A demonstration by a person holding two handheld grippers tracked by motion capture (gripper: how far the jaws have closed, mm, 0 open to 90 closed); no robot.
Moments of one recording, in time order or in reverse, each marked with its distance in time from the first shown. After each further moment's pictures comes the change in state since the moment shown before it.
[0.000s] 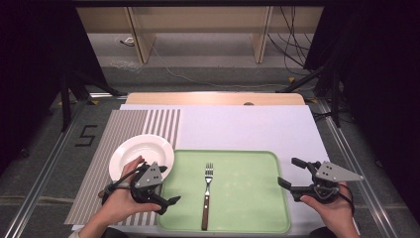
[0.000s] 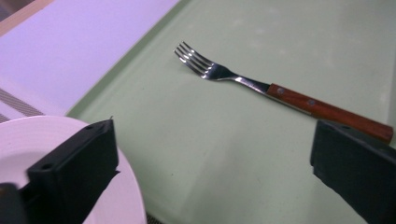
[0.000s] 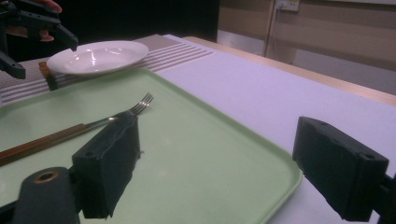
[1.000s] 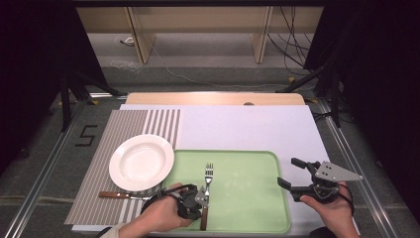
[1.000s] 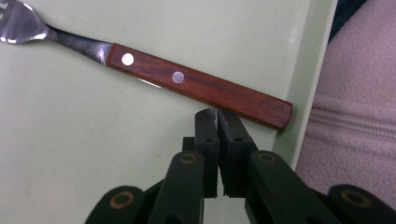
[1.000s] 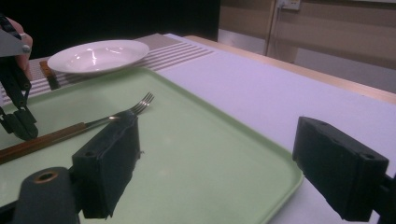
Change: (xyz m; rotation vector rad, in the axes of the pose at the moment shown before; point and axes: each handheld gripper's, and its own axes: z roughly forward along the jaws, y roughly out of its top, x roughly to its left) left arm -0.069 0.043 0.070 0.487 -0.270 0.136; right arm 0.000 0.000 0.001 0.004 0.005 0.002
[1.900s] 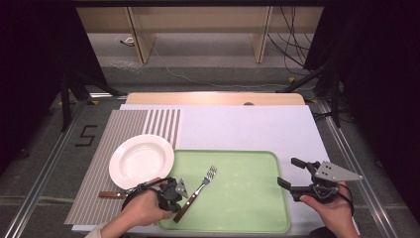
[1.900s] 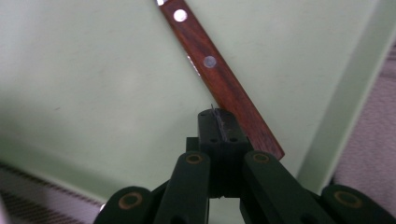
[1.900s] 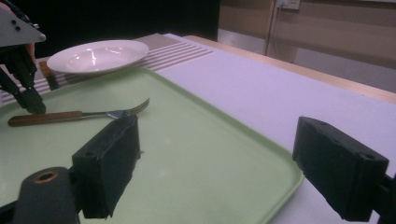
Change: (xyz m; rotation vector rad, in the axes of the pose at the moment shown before) left arm 0.020 -0.036 -0.019 0.089 0.056 -0.113; right arm 0.000 0.000 0.001 0.000 -0.001 0.002
